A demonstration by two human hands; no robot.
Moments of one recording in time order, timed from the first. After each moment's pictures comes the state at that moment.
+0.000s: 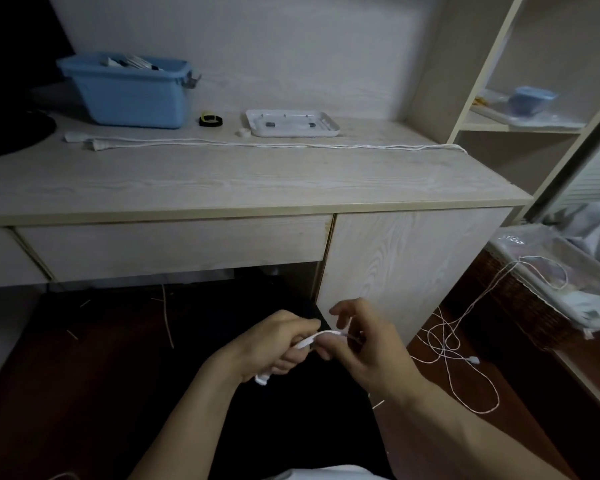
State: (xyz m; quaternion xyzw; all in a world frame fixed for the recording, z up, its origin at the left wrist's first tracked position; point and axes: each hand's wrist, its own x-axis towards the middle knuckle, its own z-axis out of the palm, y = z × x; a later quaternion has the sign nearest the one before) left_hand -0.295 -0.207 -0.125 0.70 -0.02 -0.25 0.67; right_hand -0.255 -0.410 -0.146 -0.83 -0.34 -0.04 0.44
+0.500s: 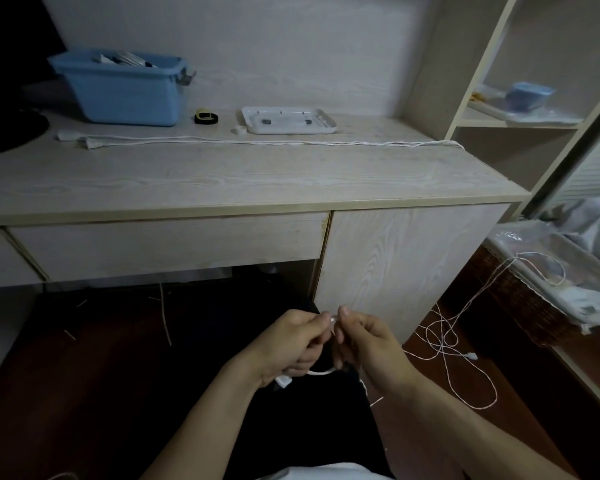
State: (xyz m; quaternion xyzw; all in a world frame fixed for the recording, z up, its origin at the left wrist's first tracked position) left_hand -0.288 -0.237 -0.138 0.67 0.01 -0.18 0.72; right_hand -0.253 -0.402 -0.150 -0.66 -0.16 0.21 0.70
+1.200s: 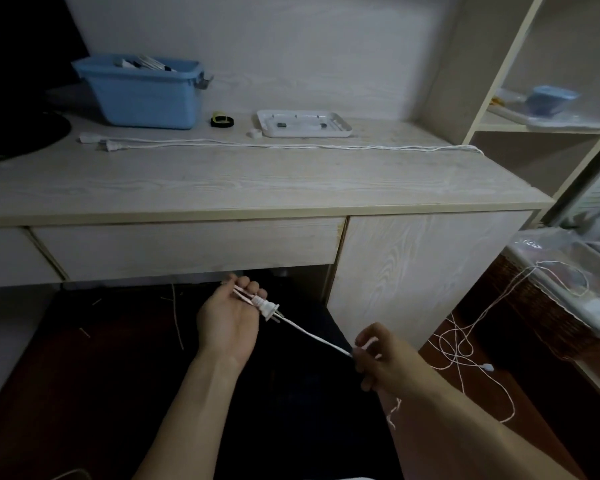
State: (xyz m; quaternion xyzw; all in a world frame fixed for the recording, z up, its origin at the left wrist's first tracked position) left_hand -0.267 -0.177 -0.147 0.22 0.20 0.20 0.93; right_hand -0.232 -0.429 -0.161 -0.85 -0.15 0.27 0.42
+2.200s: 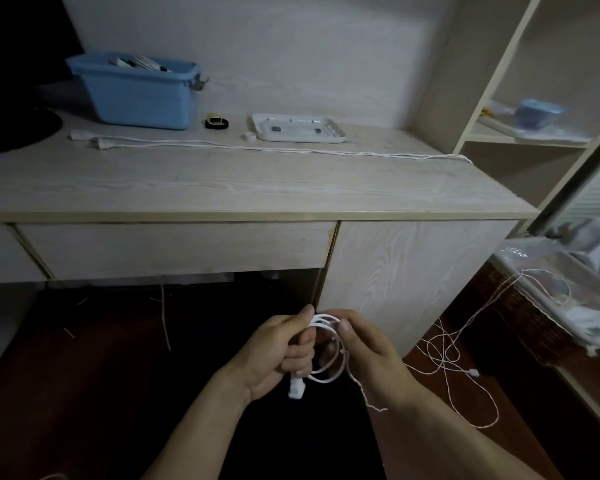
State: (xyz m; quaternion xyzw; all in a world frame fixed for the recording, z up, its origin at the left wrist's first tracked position) left_hand -0.294 -0.223 -0.137 0.54 0.04 -0.15 0.83; right_hand -0.246 -0.400 -0.157 -0.68 -0.22 0.18 0.67
